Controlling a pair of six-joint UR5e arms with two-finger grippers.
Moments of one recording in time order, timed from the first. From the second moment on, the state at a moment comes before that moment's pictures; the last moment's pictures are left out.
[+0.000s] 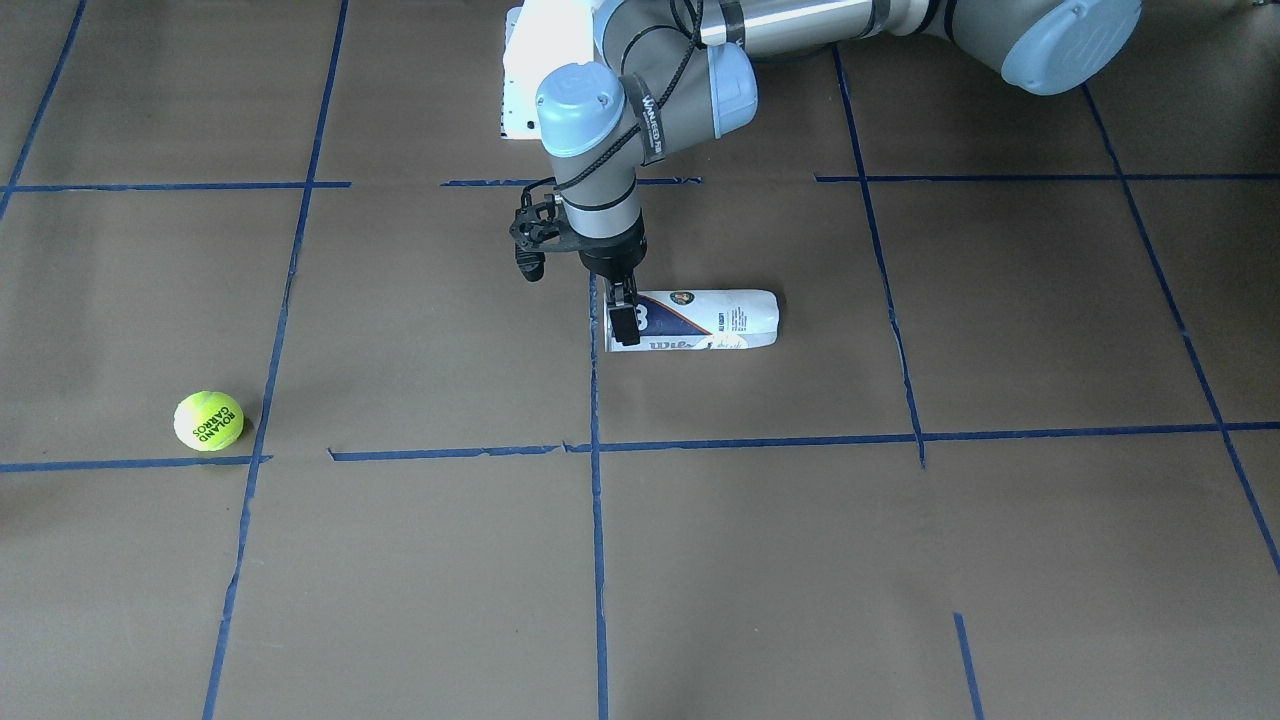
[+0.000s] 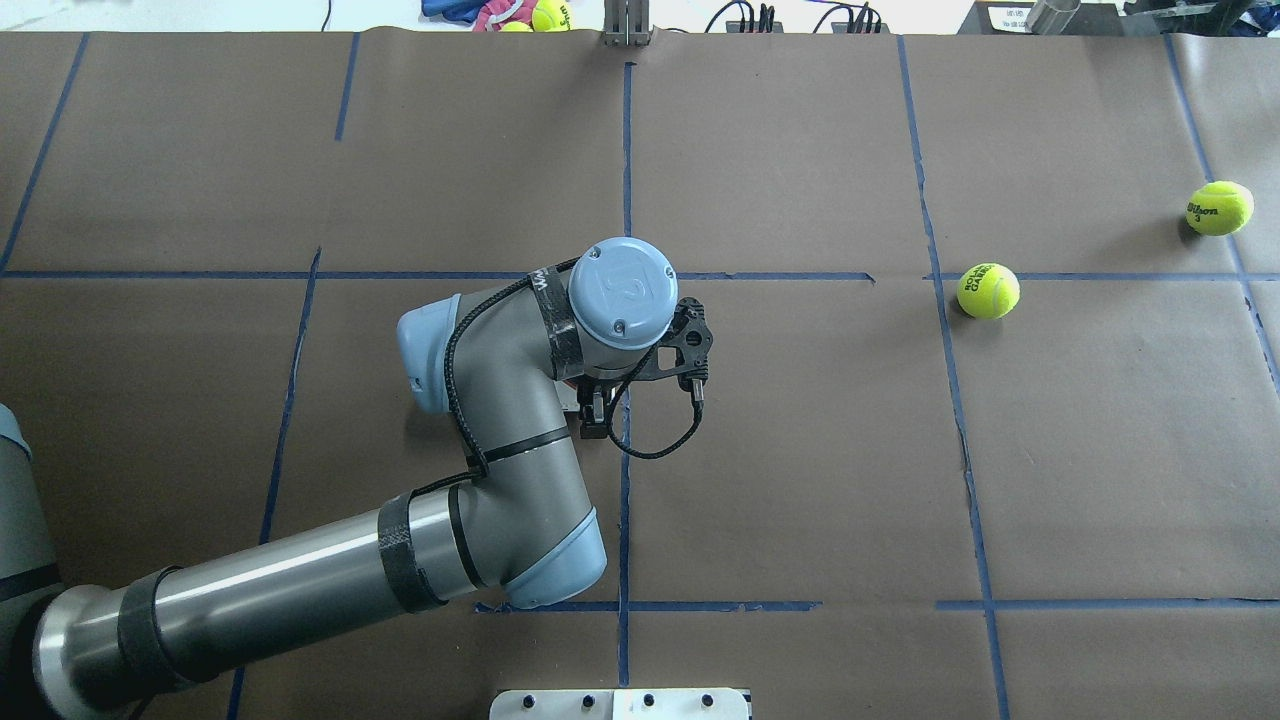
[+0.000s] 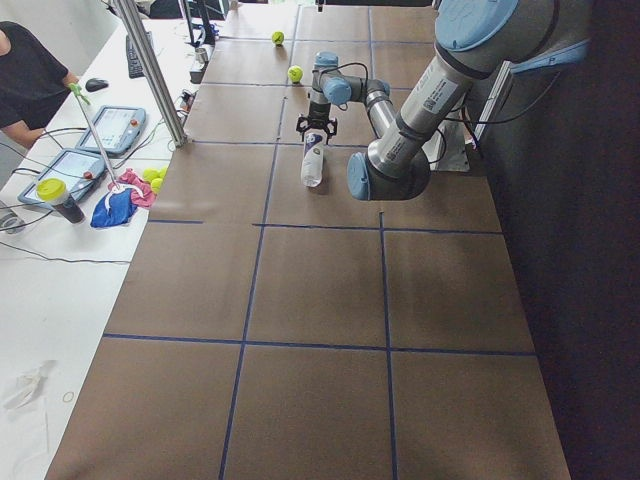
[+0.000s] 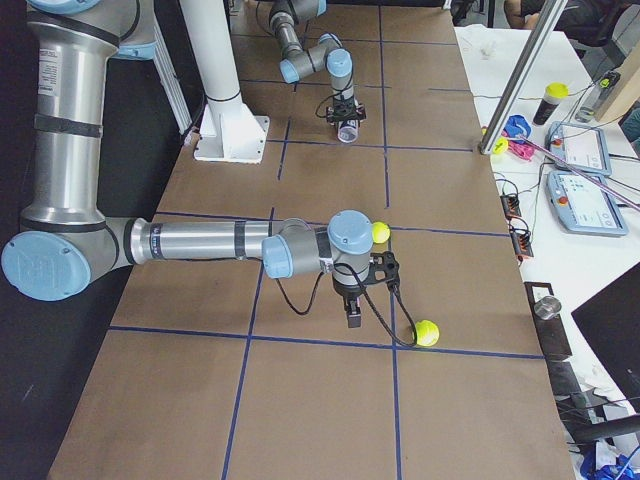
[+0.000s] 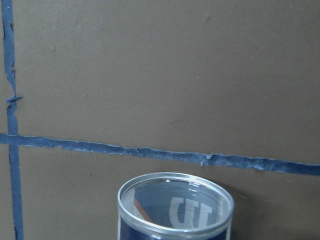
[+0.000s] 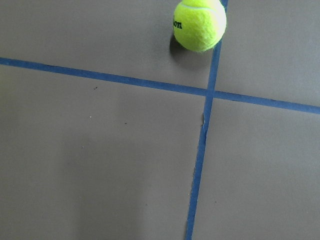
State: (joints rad) left arm -0.45 -2.47 -1.43 -1.46 -1.69 0.29; right arm 1.45 -1.71 1.75 -1.40 2.32 0.08
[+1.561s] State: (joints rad) left arm -0.44 -2.45 -1.42 -1.57 -1.63 0.28; right arm 1.45 -1.70 1.75 -1.40 2.32 0.08
